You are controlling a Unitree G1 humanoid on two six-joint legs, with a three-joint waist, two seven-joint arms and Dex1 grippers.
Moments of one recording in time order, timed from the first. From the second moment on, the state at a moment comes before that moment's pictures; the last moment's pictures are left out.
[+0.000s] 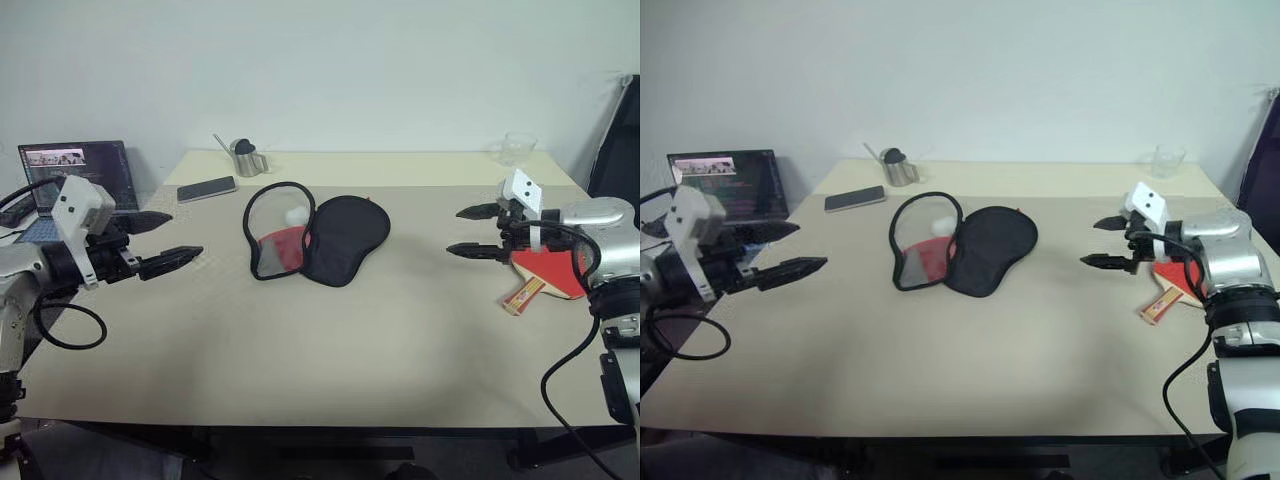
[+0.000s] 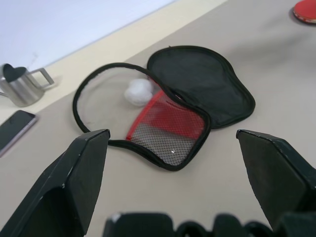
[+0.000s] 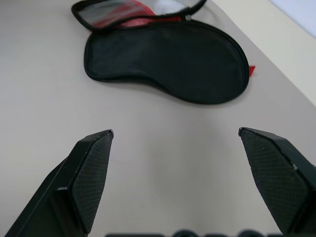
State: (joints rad) left arm -0.42 1.03 0.37 0.09 -0.50 0.48 -1.08; right arm -1.00 -0.77 0.06 0.63 0.10 0.17 1.33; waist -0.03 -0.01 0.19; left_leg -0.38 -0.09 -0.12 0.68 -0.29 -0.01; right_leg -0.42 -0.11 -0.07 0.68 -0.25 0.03
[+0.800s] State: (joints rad) left arm -0.97 0.42 -0.07 0.69 -0.12 0.34 -0.64; right arm -0.76 -0.86 -0.01 0.25 0.21 0.38 1.24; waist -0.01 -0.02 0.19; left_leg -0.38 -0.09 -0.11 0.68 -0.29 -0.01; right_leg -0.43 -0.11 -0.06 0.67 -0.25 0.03
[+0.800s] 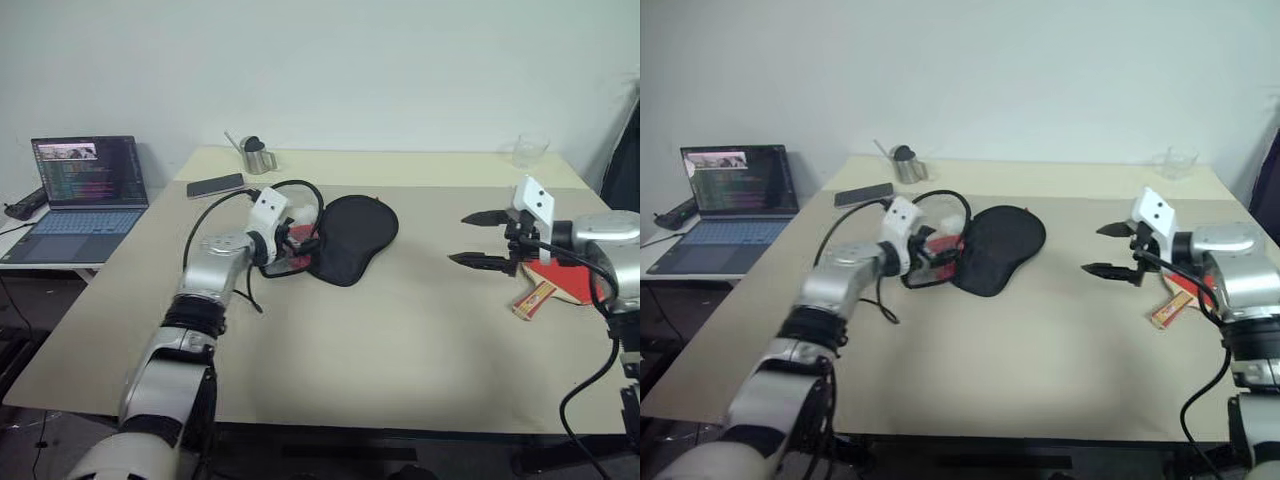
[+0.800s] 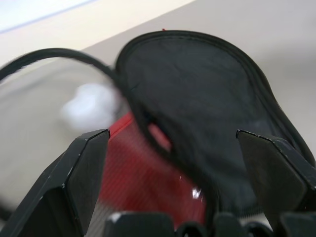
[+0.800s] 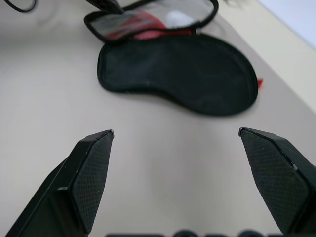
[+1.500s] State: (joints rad) left arm -1.02 0.43 0.15 1.00 -0.15 0.51 -0.44; right arm -0.73 -0.92 -0.01 0.15 0.26 0.47 1.20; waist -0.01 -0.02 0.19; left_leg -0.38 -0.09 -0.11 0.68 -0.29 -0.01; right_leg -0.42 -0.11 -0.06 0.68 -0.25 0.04
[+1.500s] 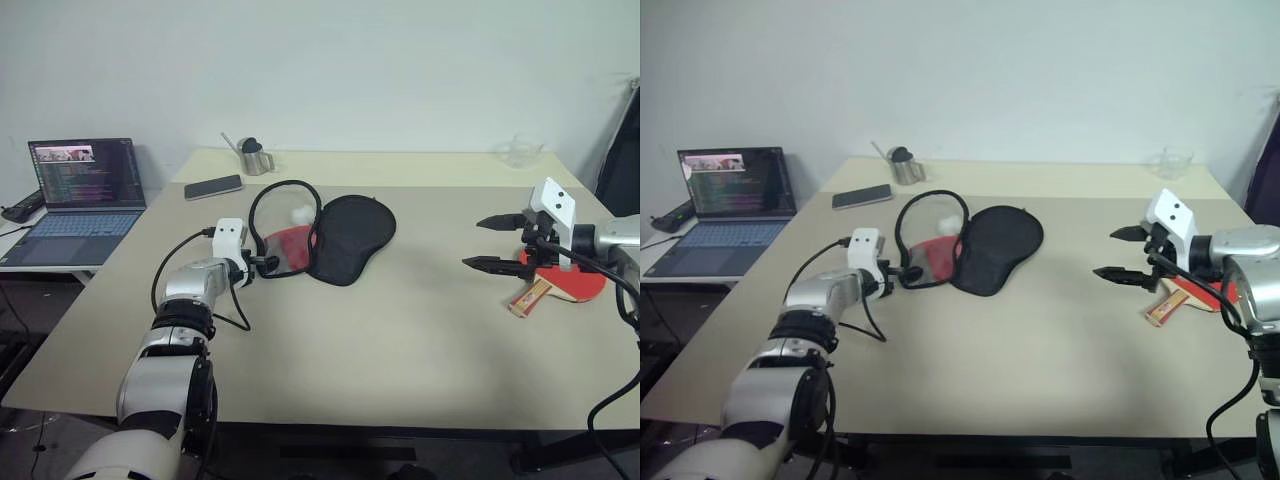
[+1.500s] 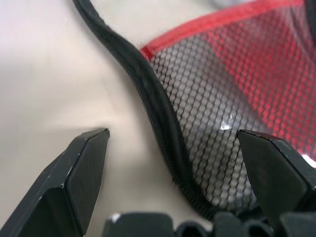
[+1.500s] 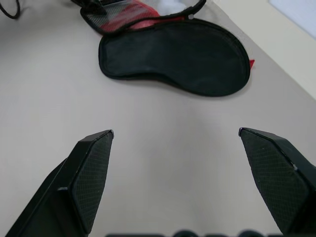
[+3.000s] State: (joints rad) left arm -0.93 0.12 0.08 0.50 -0.14 0.65 -0.26; right arm -0.68 -0.94 -0.03 0.08 0.28 0.47 1.16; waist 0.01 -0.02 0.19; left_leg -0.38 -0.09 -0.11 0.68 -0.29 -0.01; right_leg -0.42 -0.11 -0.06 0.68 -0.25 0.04
